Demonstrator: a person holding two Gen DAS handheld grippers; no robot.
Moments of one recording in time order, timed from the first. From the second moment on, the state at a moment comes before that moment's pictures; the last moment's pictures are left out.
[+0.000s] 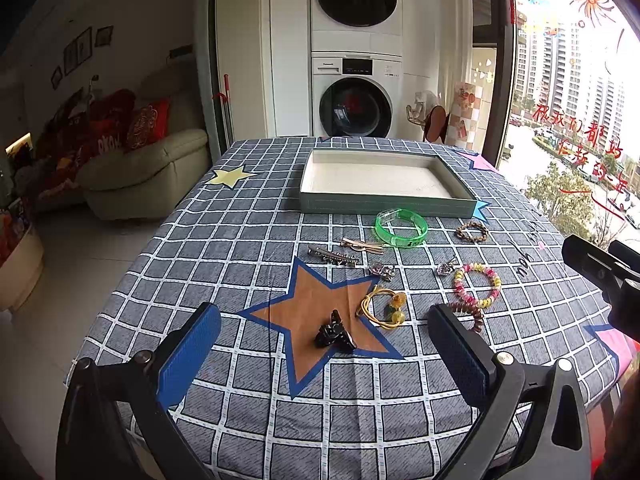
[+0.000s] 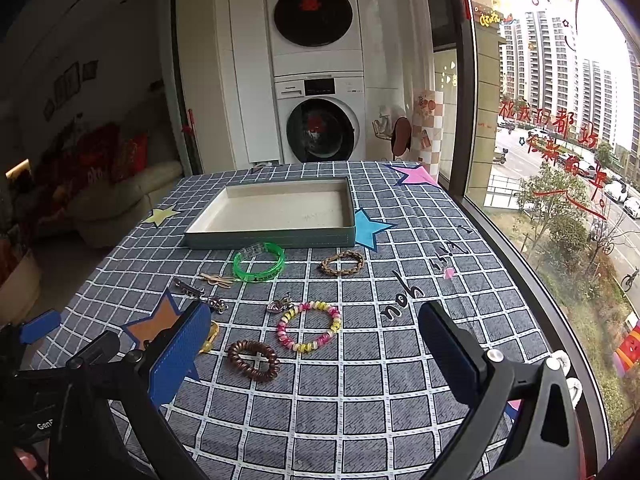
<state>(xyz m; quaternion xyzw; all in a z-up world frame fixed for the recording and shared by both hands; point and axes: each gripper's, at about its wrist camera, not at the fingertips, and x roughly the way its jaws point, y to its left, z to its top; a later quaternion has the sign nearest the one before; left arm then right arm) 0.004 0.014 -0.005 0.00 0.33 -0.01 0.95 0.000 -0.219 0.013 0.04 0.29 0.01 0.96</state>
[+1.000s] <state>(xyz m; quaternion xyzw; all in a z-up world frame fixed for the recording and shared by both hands) 0.086 0.025 -0.088 -0.02 0.47 -0.06 0.88 0.121 -0.254 -0.075 0.05 0.51 0.01 0.86</state>
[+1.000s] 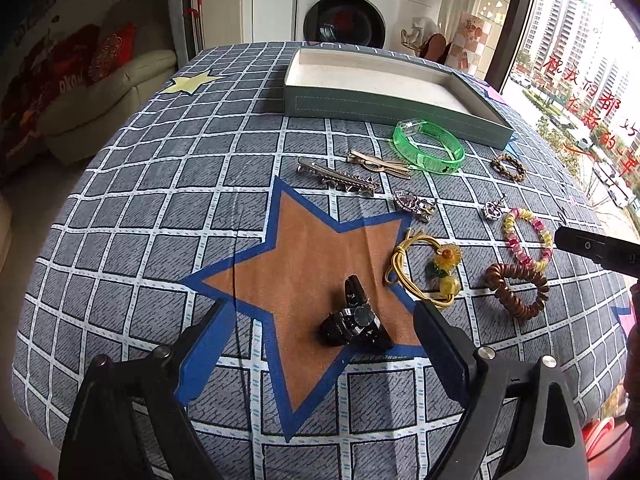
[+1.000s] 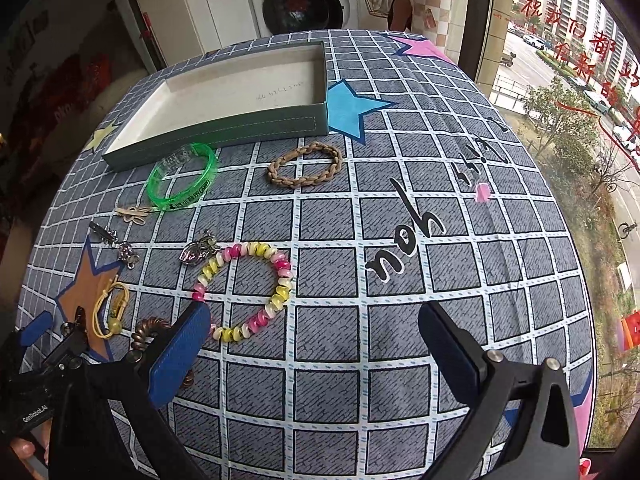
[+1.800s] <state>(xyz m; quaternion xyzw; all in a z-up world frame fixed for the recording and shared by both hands) 0.086 0.022 -0.062 -0.02 0.45 -0.10 0.89 0.128 -0.249 -0.073 0.05 0.50 0.04 0.86</state>
